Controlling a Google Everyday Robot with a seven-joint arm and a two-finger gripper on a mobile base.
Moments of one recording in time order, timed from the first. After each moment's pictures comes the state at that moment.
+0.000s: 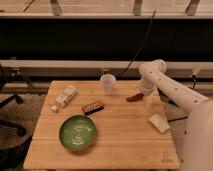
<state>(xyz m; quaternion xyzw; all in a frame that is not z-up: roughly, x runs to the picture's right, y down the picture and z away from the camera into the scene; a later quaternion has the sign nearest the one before) 0.239 0.066 0.902 -0.30 -0.08 -0.21 0.93</state>
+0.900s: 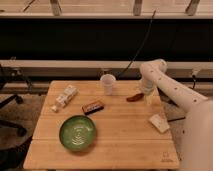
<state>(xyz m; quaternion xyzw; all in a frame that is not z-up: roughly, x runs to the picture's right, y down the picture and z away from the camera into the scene) 0.242 0.065 0.905 -0.30 -0.08 -0.22 0.93</state>
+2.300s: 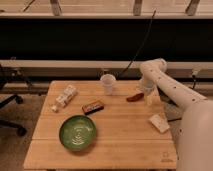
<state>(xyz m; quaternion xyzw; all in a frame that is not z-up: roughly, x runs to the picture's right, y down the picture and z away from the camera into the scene) 0.245 0.064 0.909 -0.31 -0.09 -0.23 0.92</state>
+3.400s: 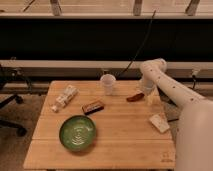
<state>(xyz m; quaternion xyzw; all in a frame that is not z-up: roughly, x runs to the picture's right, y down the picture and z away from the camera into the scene) 0.248 0.066 0.915 -0.31 -0.09 -0.24 0.92</state>
